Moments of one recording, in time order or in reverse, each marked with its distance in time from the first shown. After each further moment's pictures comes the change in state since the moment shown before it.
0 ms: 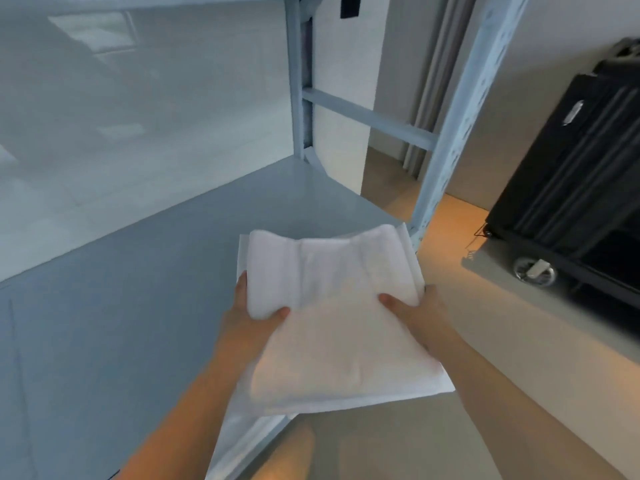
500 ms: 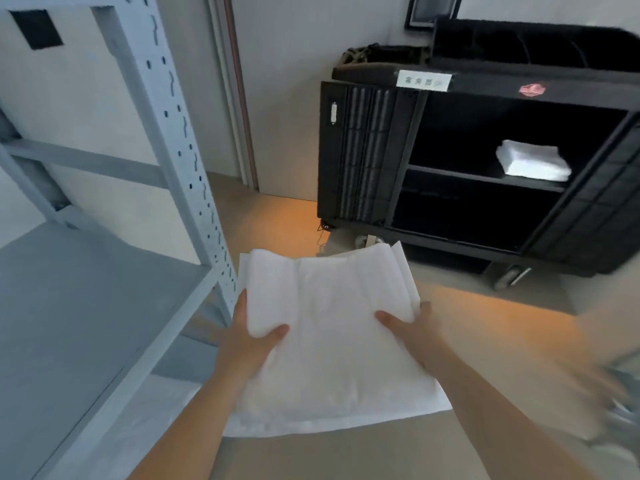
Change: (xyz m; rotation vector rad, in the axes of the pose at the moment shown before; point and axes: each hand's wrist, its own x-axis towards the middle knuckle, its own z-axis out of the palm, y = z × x) left_hand -0.051 0.201 0.349 0.026 -0.468 0.254; right_hand 0.030 0.183 -0.328 0.180 0.394 0.320
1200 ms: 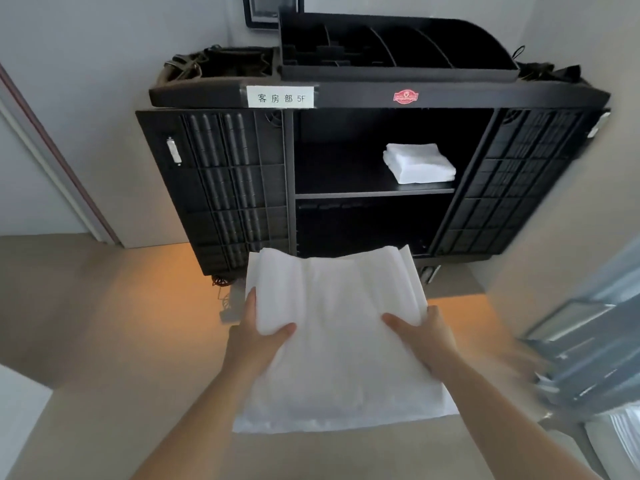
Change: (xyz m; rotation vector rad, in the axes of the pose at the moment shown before) left_hand 0.290 0.211 0.292 0.082 -0.400 0.170; right_hand 0.311 -0.014 -0.171 0.057 0.365 0.224
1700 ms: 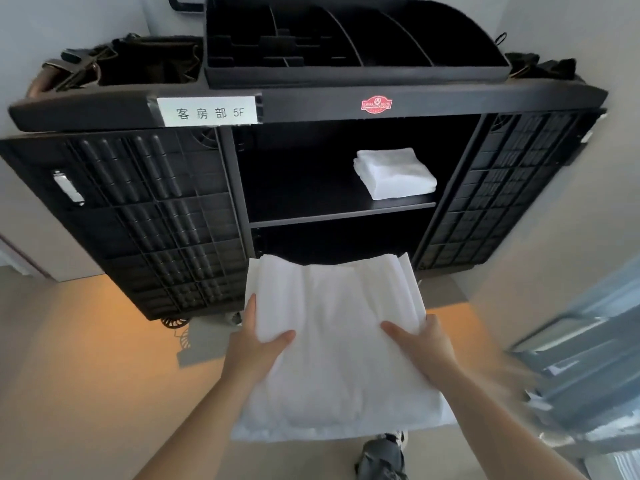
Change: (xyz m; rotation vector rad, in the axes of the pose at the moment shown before) left_hand 0.211 0.066 0.100 -0.017 -0.109 0.011; right_hand 0.203 -0.044 -0.022 0.014 0.065 0.090
